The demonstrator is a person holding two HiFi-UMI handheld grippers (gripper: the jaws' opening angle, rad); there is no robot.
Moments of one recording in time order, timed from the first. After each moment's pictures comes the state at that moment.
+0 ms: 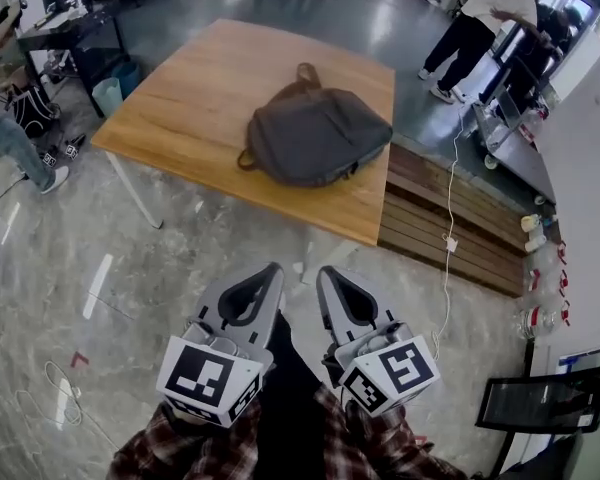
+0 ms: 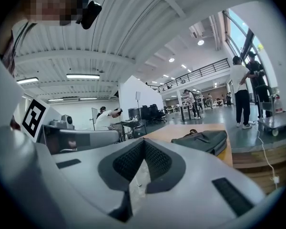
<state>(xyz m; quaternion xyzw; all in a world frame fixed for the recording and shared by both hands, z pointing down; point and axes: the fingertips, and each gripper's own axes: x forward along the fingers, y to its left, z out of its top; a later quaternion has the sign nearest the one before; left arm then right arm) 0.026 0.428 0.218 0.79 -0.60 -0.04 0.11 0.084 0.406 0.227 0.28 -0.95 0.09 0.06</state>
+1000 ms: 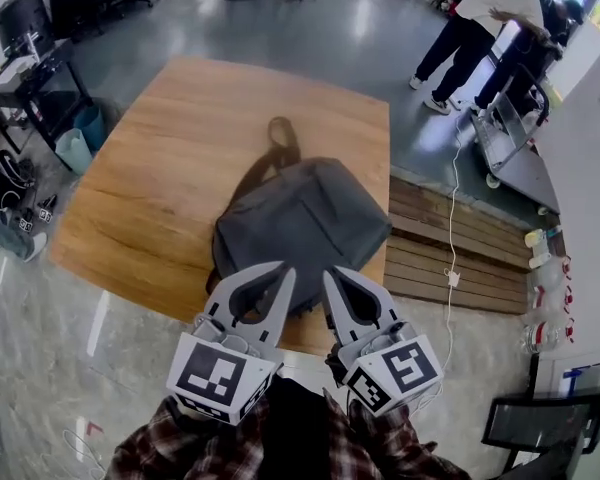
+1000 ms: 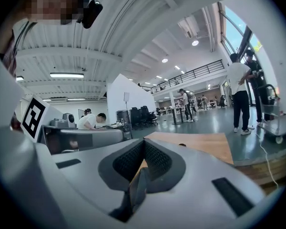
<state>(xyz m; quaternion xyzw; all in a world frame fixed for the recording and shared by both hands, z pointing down) -0.059 0.074 0.190 0.83 -0.55 -0.02 0.09 -0.012 0.062 0.202 0.33 -0.94 0.09 0.05</state>
